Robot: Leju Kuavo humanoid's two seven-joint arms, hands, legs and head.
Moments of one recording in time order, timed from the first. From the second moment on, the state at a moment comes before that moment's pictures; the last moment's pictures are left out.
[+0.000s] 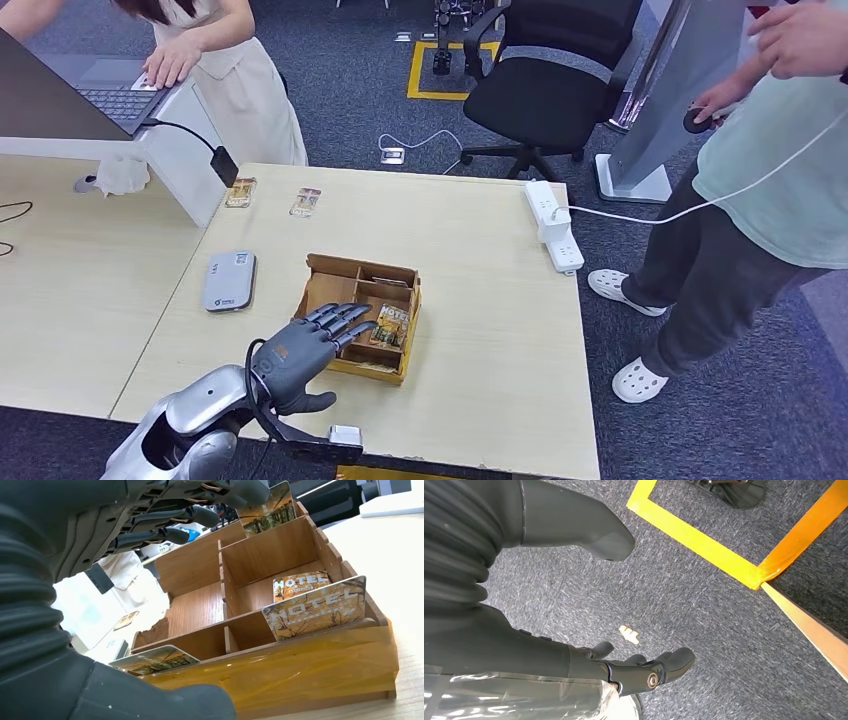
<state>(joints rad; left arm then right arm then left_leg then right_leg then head) -0.09 0.34 -0.47 -1.80 -1.05 -0.24 -0.14 0.24 0.29 -0.62 -1.28 1.38 0.41 -0.10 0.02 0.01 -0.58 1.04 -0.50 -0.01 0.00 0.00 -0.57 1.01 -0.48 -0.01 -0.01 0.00</state>
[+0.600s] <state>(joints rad) -0.09 0.35 -0.48 -1.80 -1.02 -0.24 -0.14 0.23 0.29 -0.62 -1.28 1.39 0.41 -0.10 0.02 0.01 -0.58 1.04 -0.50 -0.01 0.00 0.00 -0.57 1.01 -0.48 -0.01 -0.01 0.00</state>
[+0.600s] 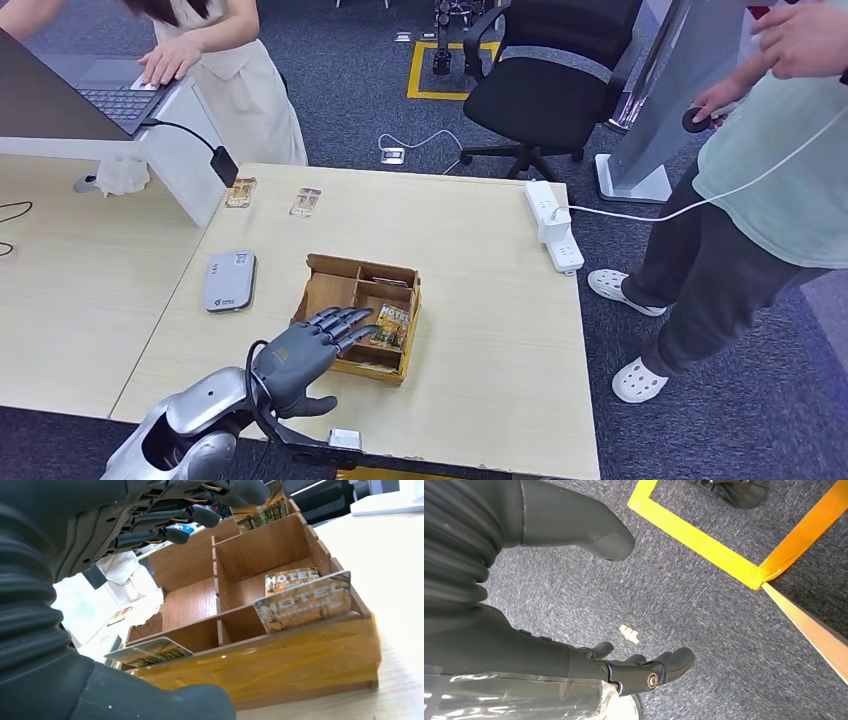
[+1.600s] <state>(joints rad) -0.04 0.26 -0.51 -1.79 -1.00 -0.21 -0.12 0.23 0.29 -0.62 -1.27 1.37 0.41 -0.10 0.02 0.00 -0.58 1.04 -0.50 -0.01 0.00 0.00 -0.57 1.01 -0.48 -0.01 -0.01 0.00</state>
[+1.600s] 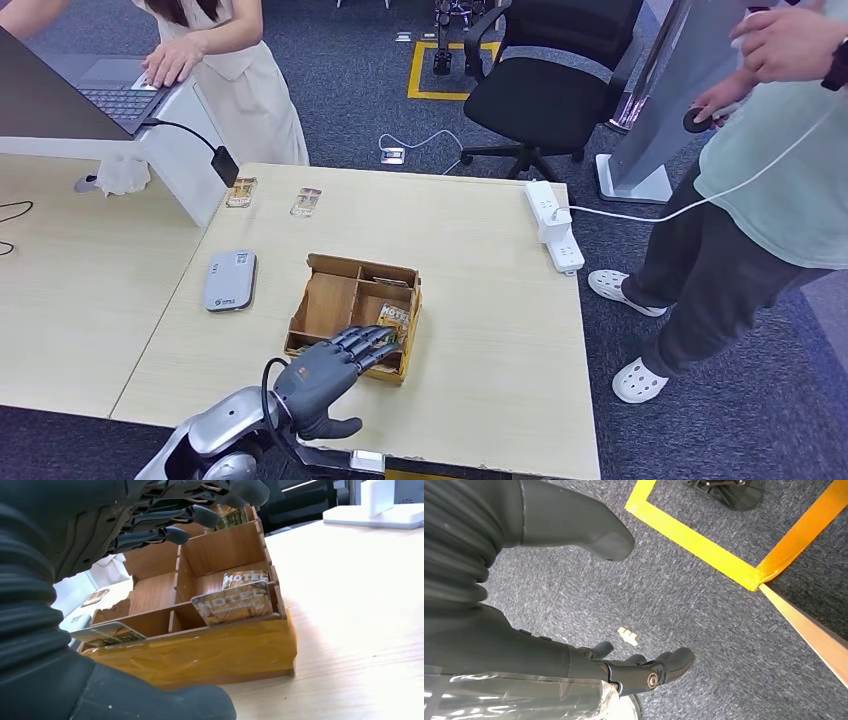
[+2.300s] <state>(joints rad) -0.04 0.22 -0.51 -1.79 -1.03 -0.21 -0.09 0.23 0.29 -0.62 -1.27 1.37 0.41 -0.10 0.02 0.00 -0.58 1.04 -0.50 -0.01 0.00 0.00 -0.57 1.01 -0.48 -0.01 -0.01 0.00</state>
